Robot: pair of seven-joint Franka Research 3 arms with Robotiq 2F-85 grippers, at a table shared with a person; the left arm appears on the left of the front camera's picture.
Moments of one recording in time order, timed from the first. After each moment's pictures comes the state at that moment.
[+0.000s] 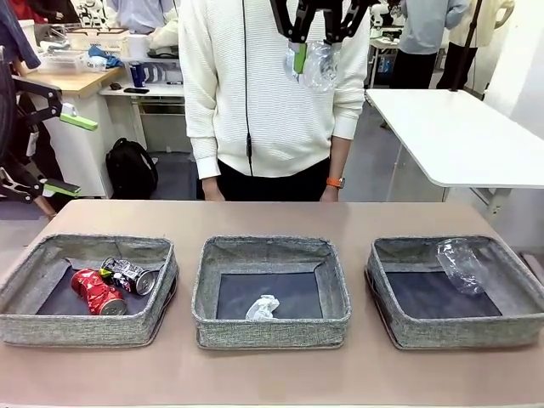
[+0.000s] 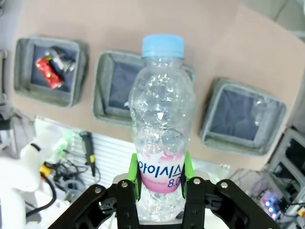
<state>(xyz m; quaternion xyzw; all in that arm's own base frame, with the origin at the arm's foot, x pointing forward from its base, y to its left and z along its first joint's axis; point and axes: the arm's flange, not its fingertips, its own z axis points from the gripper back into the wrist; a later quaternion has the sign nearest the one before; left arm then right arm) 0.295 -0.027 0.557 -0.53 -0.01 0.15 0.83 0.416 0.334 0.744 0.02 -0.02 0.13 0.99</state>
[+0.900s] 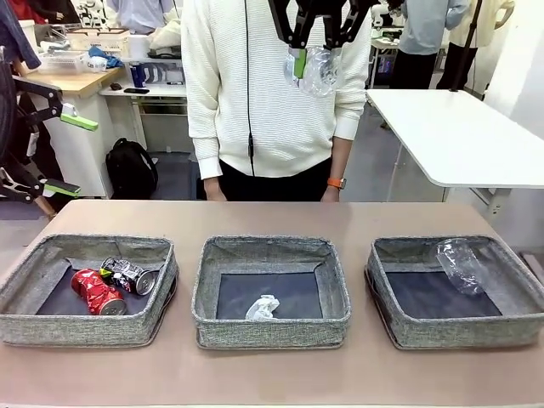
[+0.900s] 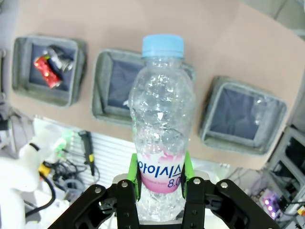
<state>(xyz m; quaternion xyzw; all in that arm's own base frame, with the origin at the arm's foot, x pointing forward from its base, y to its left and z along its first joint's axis) 0.295 -0.027 0.557 -0.53 -0.01 0.15 0.83 0.417 0.335 0.741 0.01 -0.02 0.13 0.99</state>
